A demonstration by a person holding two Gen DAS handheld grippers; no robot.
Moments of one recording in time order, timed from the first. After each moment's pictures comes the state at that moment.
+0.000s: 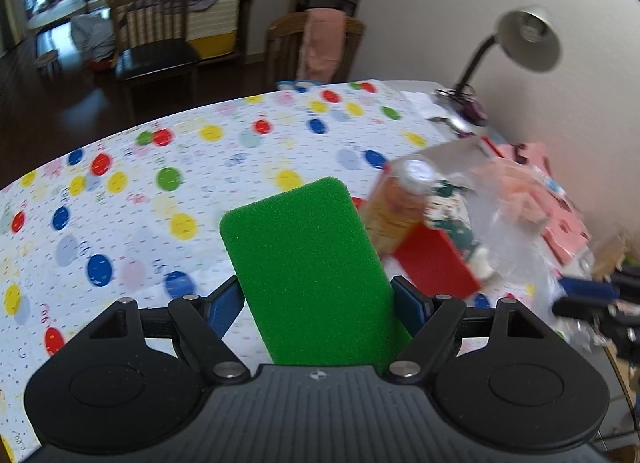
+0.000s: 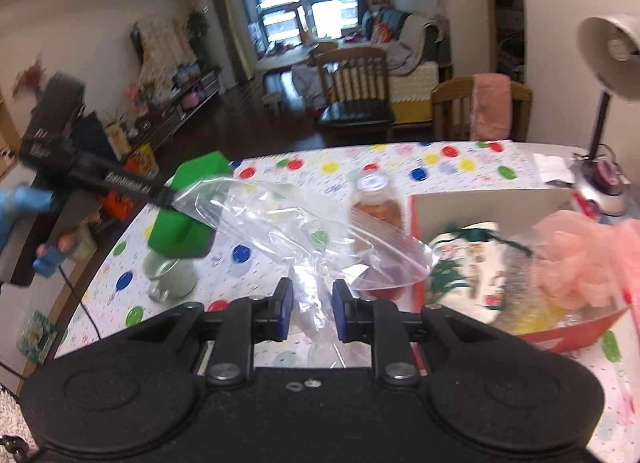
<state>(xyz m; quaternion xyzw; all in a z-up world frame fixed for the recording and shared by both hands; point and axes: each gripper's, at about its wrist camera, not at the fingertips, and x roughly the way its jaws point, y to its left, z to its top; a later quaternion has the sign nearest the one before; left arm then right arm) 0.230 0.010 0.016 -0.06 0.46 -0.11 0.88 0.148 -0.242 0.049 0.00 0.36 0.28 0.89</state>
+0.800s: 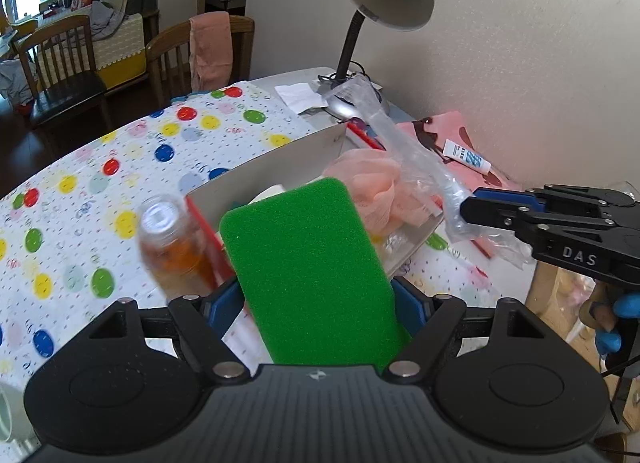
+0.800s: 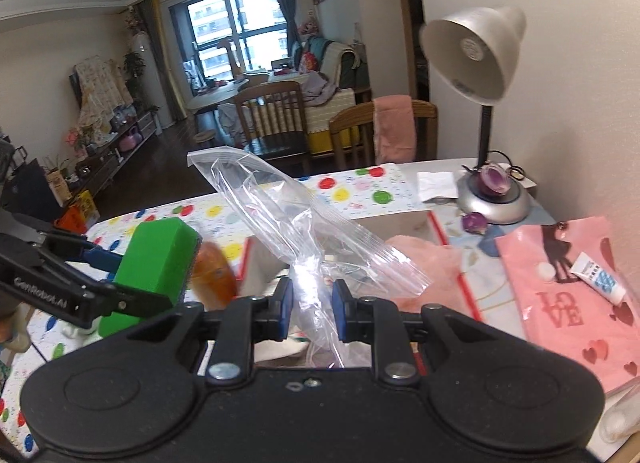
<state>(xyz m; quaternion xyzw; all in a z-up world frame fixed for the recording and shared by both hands) 0.255 -0.195 0.027 -0.01 0.46 -0.20 0.87 0.205 -0.394 0.052 0.02 0.33 0.19 0.92</state>
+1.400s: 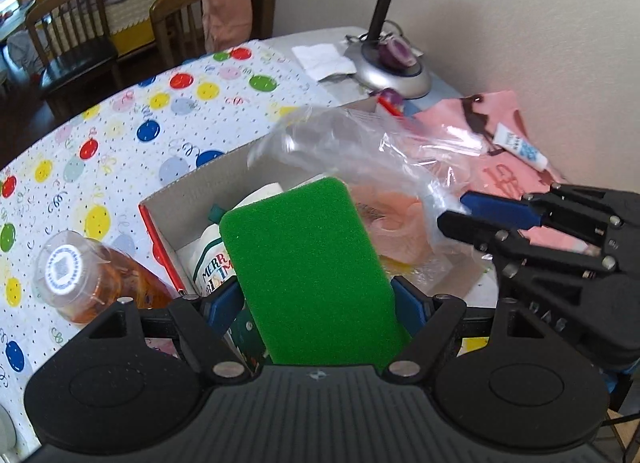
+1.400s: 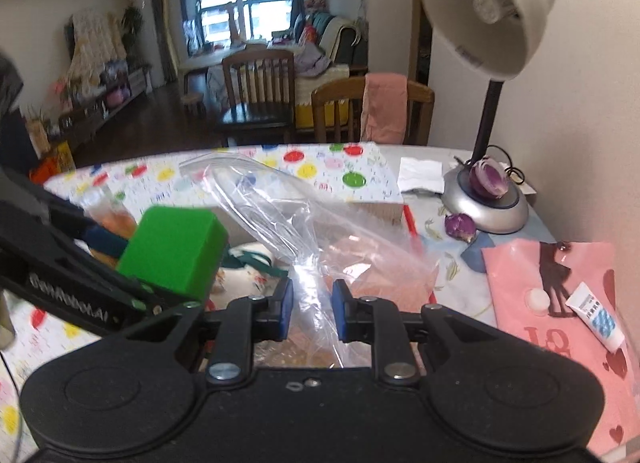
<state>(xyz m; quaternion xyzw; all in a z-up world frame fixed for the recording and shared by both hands) 0.342 -0.259 -0.036 0.00 0.51 -0.14 0.85 0.279 -0.395 -0.009 -0.06 0.35 0.19 0.91</state>
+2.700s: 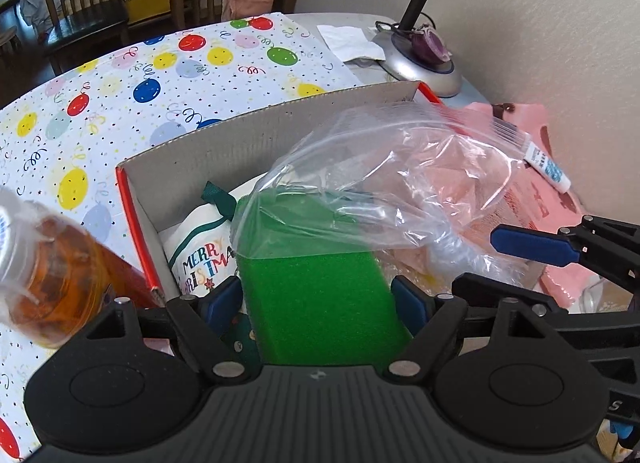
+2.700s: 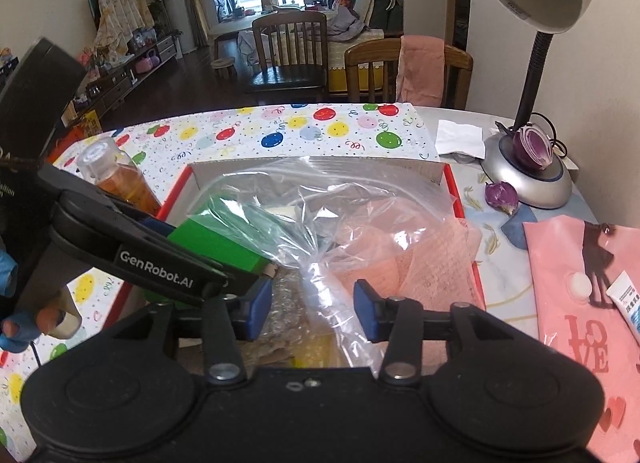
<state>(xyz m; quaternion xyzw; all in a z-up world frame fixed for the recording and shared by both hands) 0.368 -0.249 -0.089 -0.05 0.53 -0.13 0.84 0.288 -0.395 -0.024 -0.06 0.40 0.24 0.88</state>
